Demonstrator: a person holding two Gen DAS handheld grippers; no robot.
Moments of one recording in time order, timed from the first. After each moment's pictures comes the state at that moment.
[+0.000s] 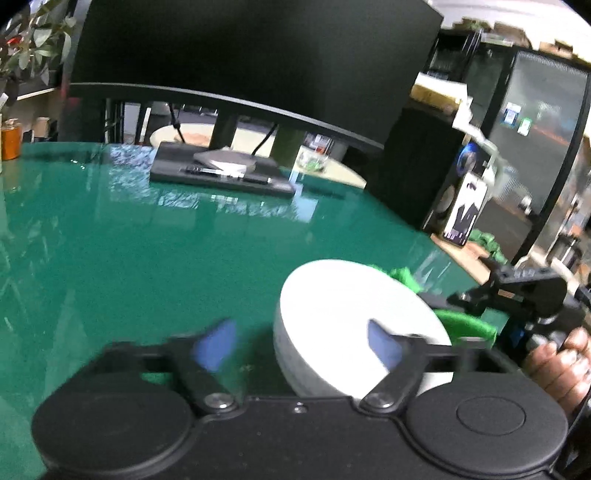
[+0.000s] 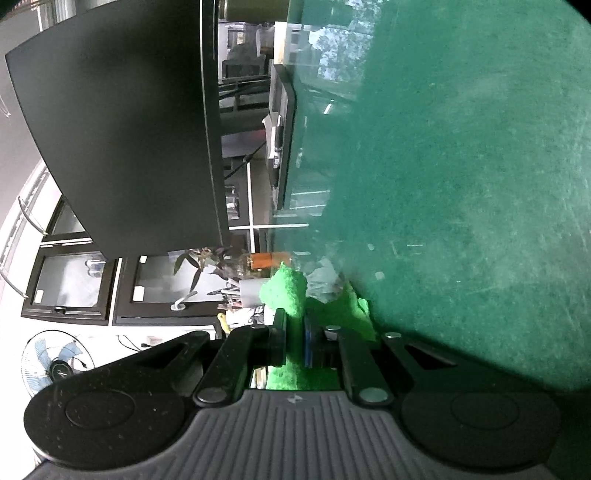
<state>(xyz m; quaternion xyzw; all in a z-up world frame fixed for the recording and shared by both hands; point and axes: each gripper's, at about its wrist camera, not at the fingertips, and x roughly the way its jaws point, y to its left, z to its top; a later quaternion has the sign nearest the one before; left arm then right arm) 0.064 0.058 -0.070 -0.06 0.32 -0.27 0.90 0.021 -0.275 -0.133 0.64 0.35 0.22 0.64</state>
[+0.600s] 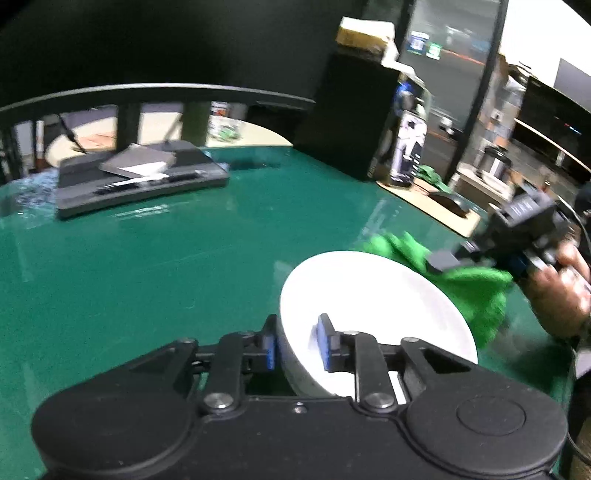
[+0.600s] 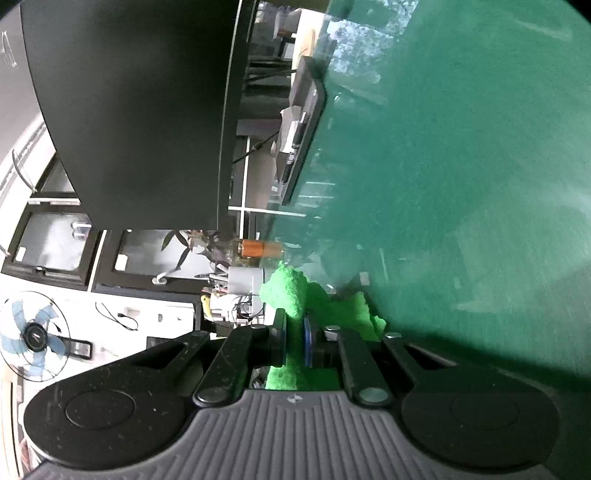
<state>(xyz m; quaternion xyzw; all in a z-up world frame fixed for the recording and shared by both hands) 0.150 0.049 -0.076 0.05 0.33 -0.46 0.83 0.058 -0.280 -0.106 0.58 0.37 0.25 0.68</state>
